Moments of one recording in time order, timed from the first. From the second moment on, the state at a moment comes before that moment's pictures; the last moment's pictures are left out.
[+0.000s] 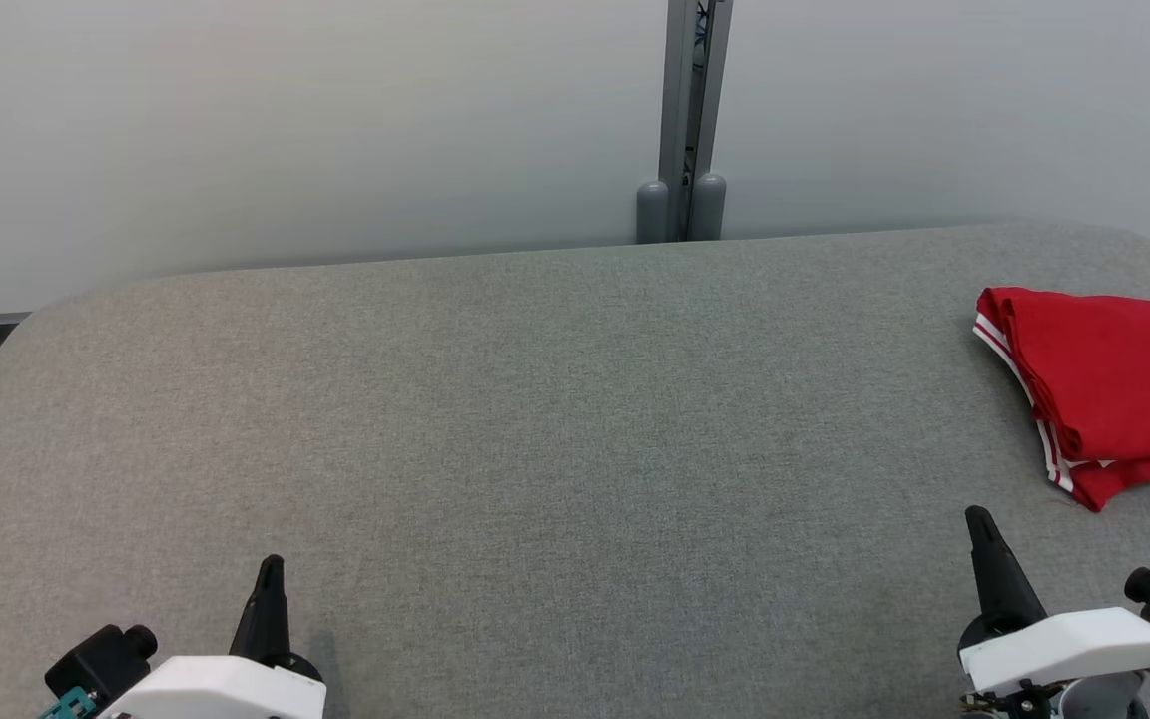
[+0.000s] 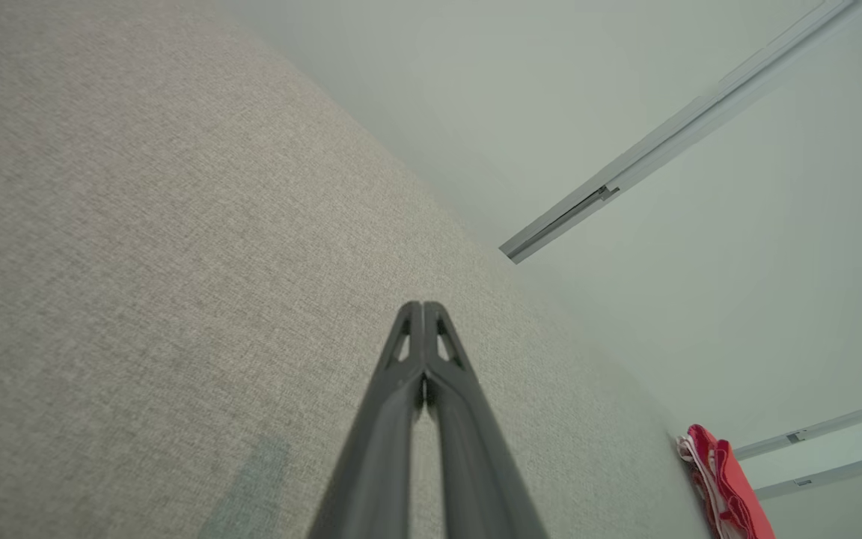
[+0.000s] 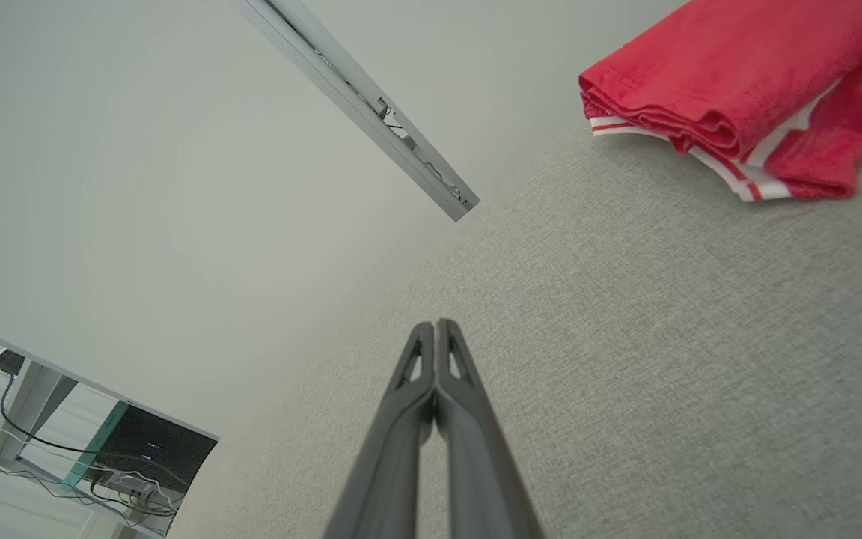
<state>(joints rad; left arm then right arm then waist) 0.01 0.06 -0.06 0.30 -0.90 0.03 -0.09 -0.05 -0.05 0.03 0.28 0.85 0.13 -0.07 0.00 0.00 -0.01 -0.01</state>
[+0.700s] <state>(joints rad) -0.03 0.06 -0.01 0.28 -1.12 -0.02 -0.03 -0.06 -0.06 0.00 0.27 1.08 0.13 -0.03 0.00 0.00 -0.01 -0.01</state>
